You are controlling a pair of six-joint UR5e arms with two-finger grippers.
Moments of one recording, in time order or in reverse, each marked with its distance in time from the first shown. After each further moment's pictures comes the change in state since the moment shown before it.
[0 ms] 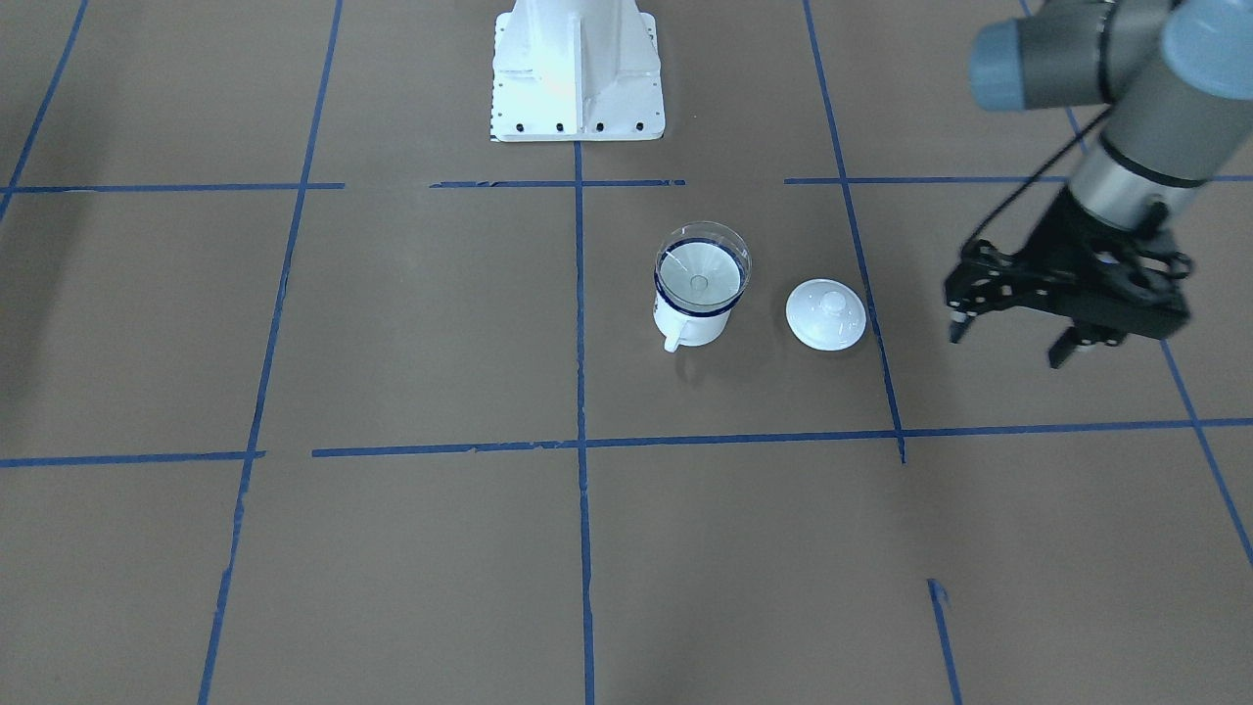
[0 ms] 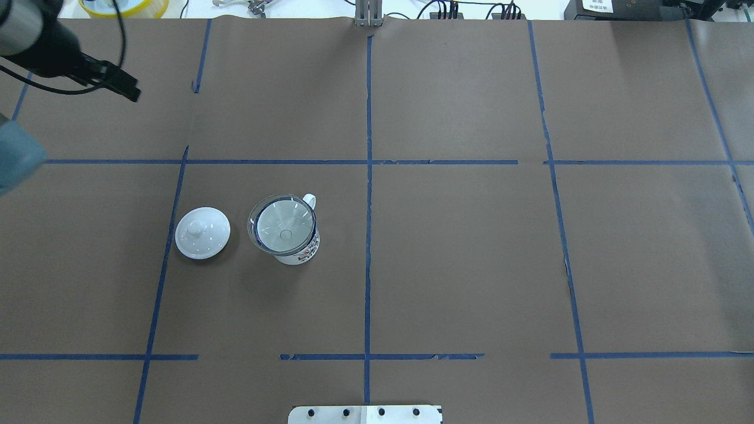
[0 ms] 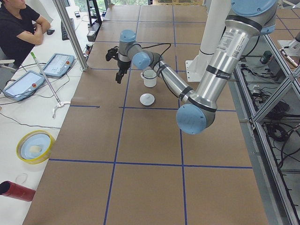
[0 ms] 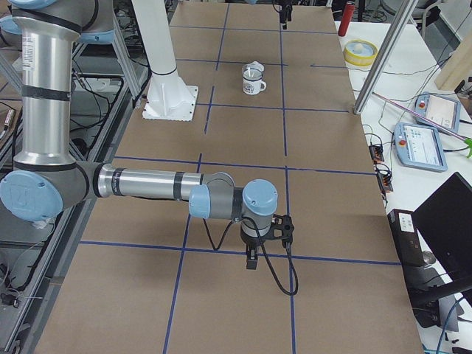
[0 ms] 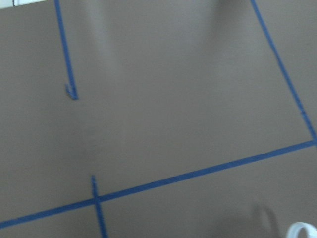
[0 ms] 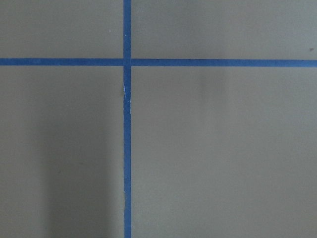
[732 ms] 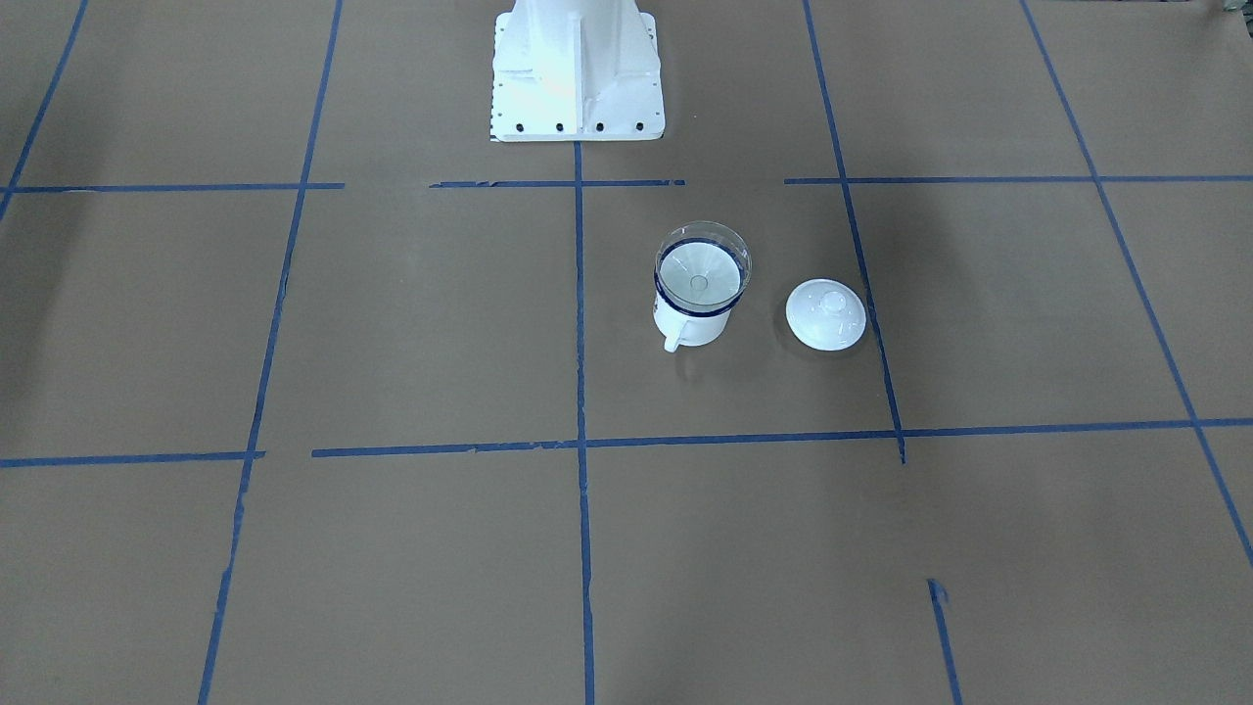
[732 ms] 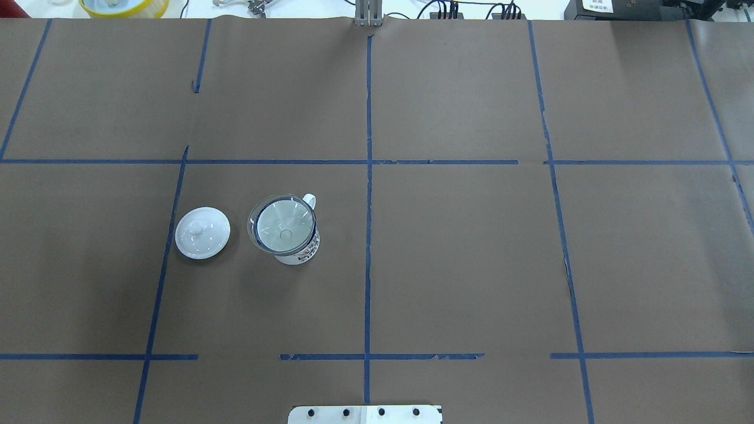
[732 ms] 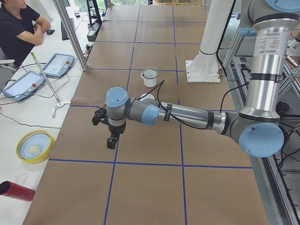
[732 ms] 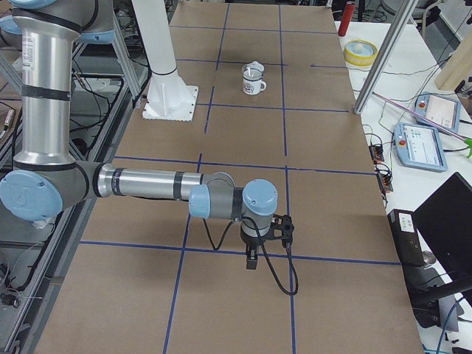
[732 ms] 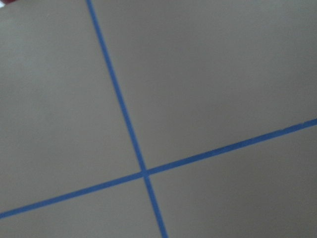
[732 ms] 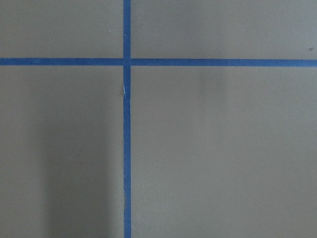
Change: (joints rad) left arm -0.369 0.328 0.119 -0.017 -0.066 0.411; right arm 0.000 -0.001 0.000 0.000 0.000 0.000
